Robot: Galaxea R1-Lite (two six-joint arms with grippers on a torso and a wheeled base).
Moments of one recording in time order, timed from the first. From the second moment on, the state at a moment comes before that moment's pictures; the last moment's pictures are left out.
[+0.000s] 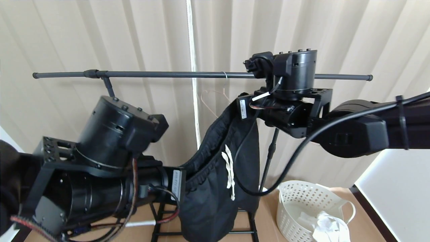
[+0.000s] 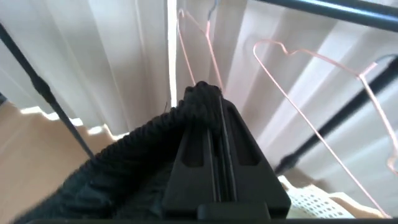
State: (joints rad) left arm -0.83 1.53 -0.99 0.20 0.26 -0.48; right arm 0.69 1.96 -1.46 -0.31 -0.45 0.03
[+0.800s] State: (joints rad) left arm -0.86 1.57 -0.92 0.02 0.27 -0.51; right arm 0.65 1.91 -1.28 -0.34 -0.45 0.12
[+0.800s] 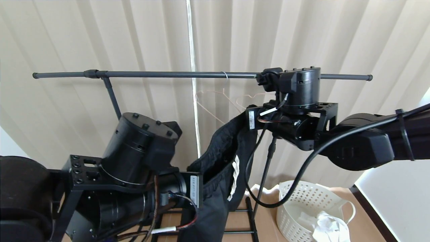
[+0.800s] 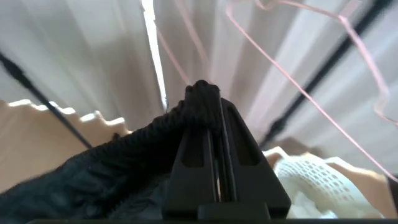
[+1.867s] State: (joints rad) left arm -0.65 1.74 -1.32 -0.01 0.28 -0.28; right arm 0.66 1.70 -0.93 -0.21 -0.52 0.07
